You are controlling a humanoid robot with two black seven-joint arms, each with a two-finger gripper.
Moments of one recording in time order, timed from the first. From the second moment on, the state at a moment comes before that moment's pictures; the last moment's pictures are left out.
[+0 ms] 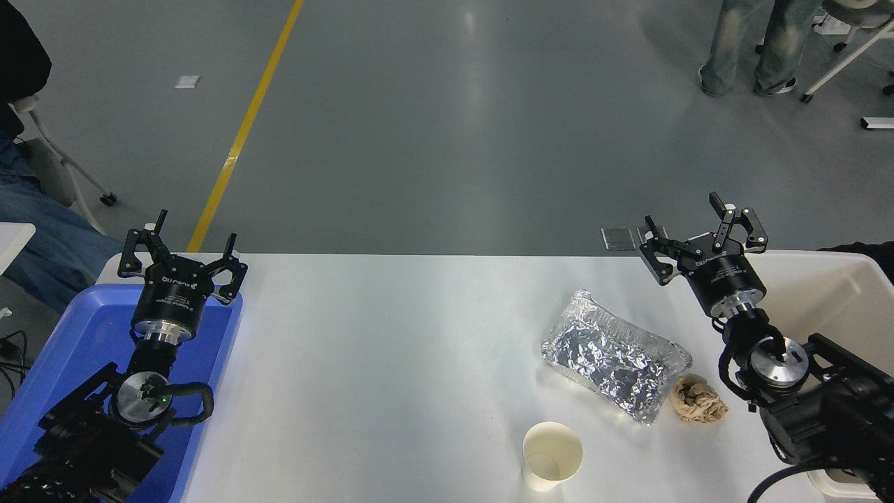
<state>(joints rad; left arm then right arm) -0.52 0.23 -1.00 -0.46 -0.12 -0.69 -0.39 0.58 -0.31 0.69 0.57 0.62 0.62 0.11</state>
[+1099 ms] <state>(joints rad) -0.52 0.24 -1.00 -0.46 -0.12 -0.69 -0.39 1.33 -0.56 -0.25 0.89 -0.14 0.64 0.06</state>
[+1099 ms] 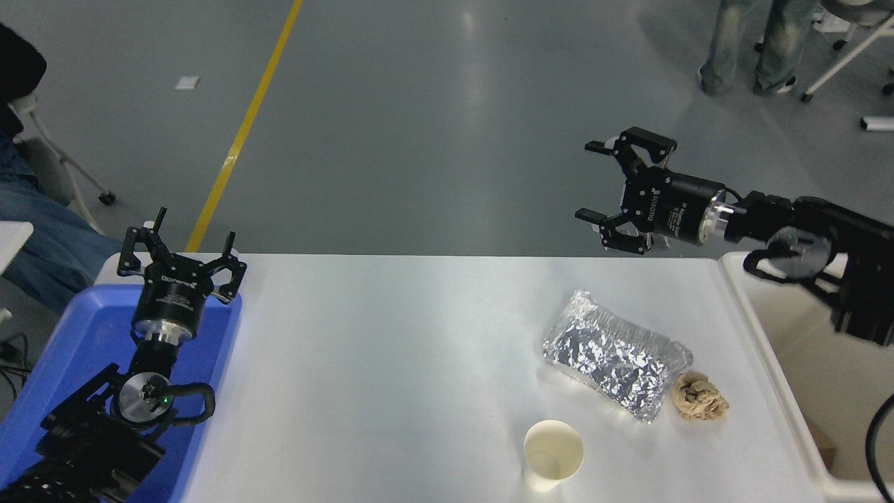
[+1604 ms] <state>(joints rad) -0.53 0.24 -1.00 -0.46 -0.12 -0.69 -0.39 2.20 -0.47 -1.16 1.38 -0.26 0.76 0.05</state>
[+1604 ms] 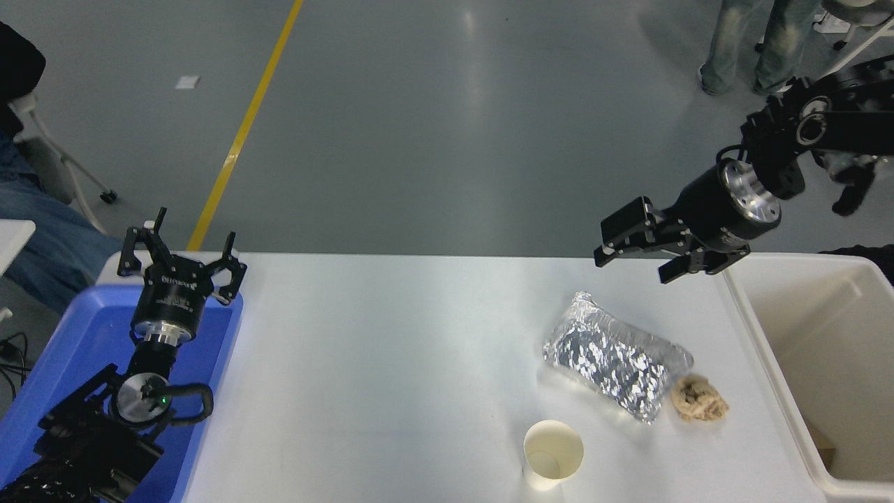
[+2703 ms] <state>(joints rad) -0.52 0.23 -1.00 -0.46 -0.12 -0.69 -0.39 2.60 -0.10 -1.18 1.66 0.12 0.79 0.06</state>
